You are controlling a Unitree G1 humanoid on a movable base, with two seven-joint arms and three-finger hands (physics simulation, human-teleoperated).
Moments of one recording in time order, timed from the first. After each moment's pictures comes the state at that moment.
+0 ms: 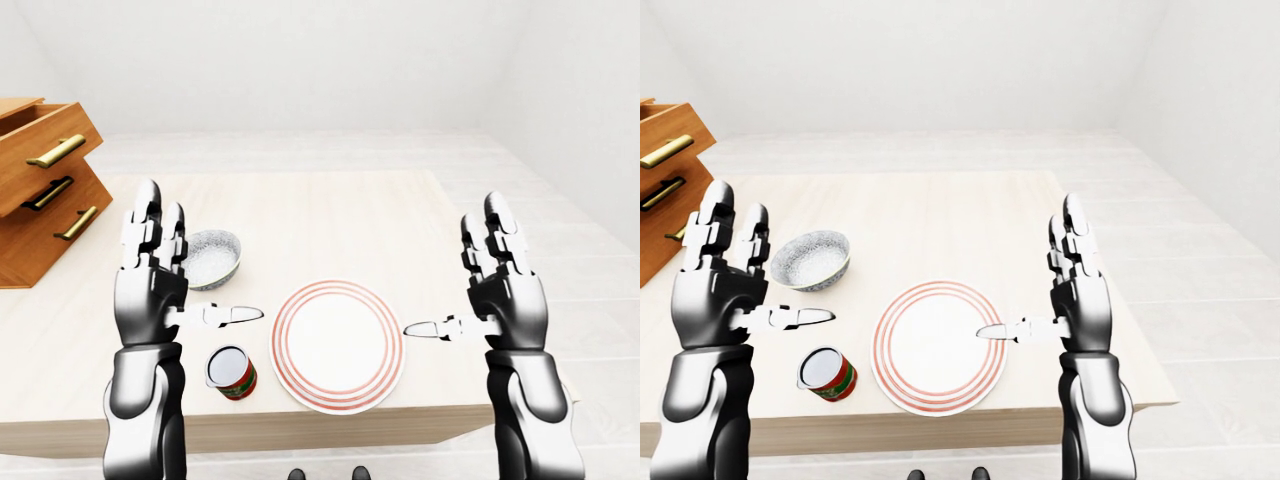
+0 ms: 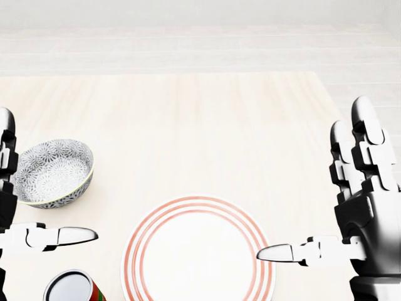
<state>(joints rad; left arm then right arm) 0.02 0.07 0.24 -0.57 -0.14 0.09 -0.13 0.13 -0.02 -0.14 -0.62 0.07 0.09 0.14</state>
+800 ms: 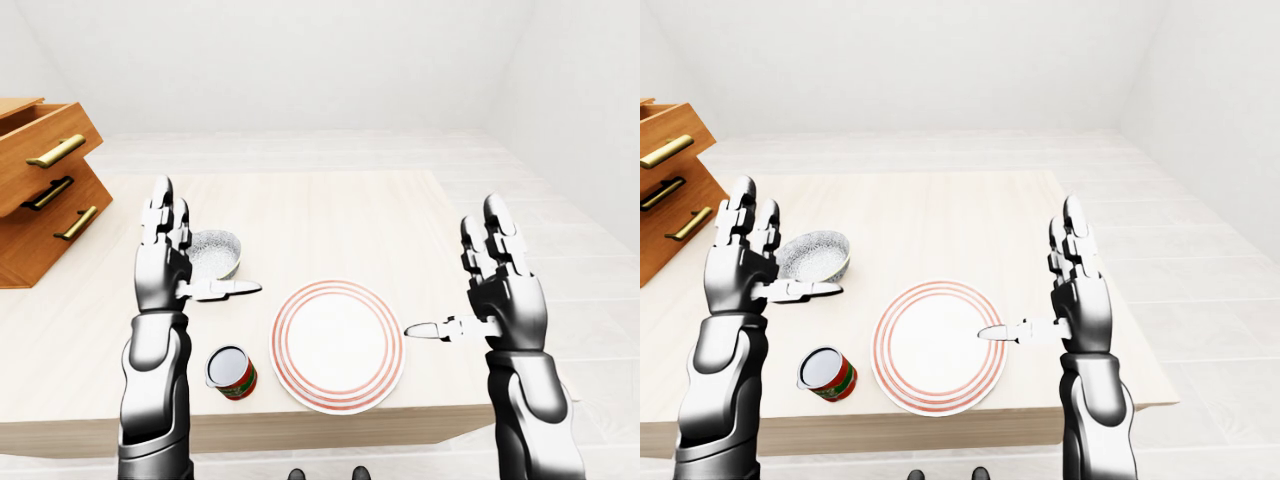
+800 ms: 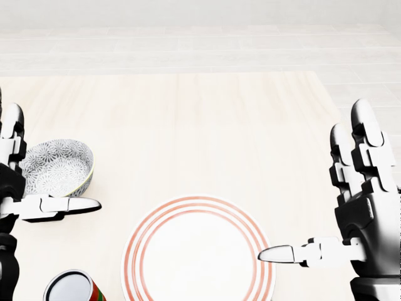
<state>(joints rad) -0.13 0.14 0.24 -0.33 -0.08 0.09 -0.08 0.14 -0.01 -0.15 -0.62 0.07 0.09 0.15</state>
